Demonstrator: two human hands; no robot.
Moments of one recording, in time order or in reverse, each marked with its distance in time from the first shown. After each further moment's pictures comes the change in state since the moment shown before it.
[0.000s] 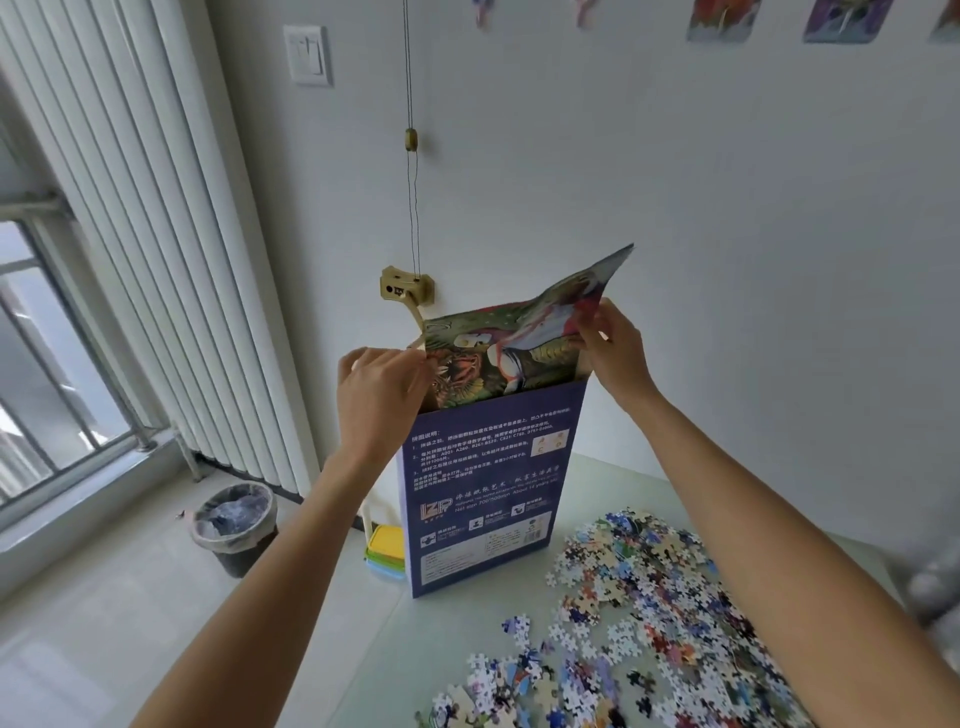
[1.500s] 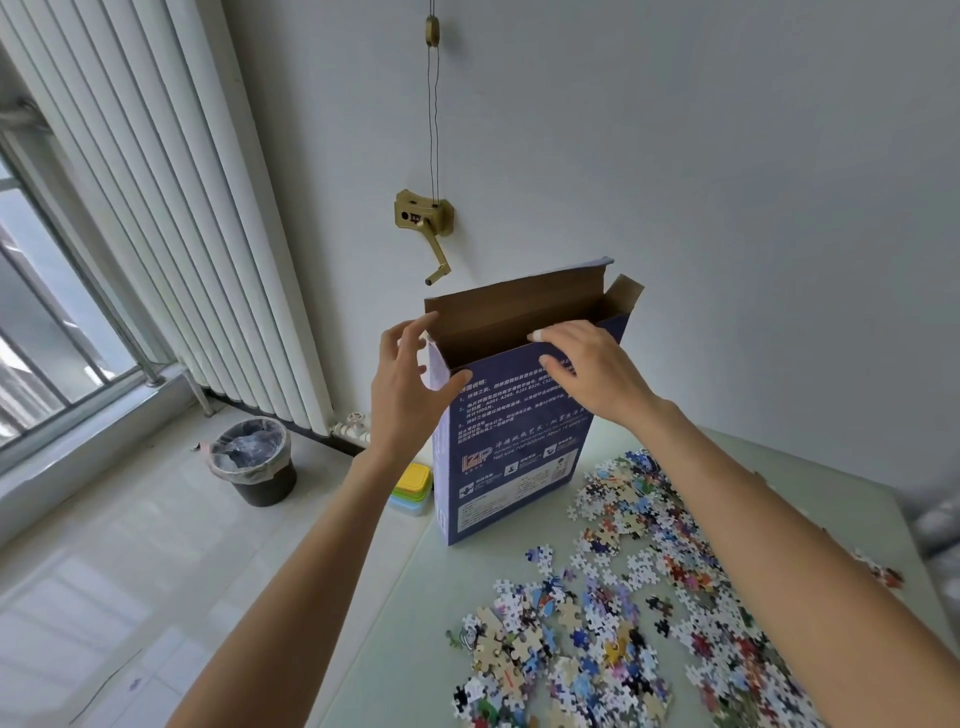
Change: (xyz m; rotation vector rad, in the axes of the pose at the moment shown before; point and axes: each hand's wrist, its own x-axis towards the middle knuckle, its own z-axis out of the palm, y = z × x) left_hand -0.058 -0.032 0.023 -0.357 -0.140 -0.252; right_hand -0.065 0.029 0.056 -0.668 -0.369 -0.366
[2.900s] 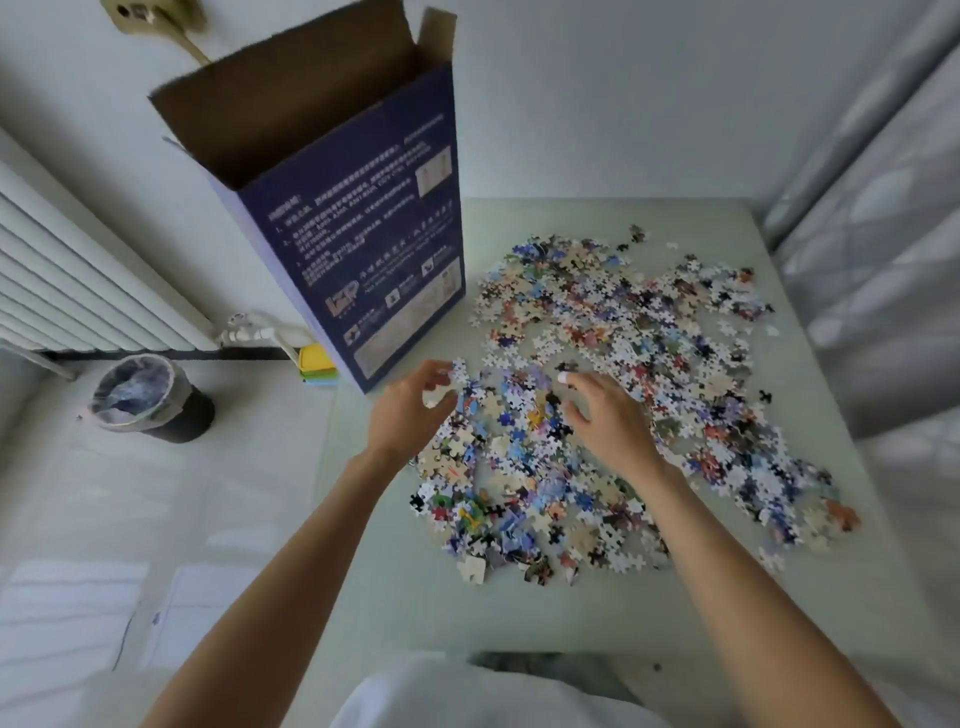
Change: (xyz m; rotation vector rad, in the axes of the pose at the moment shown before) left_hand -0.183 -0.008 0.076 0.100 -0.792 -0.046; right_hand -0.314 -0.038 0.056 0.114 -0.132 0.752
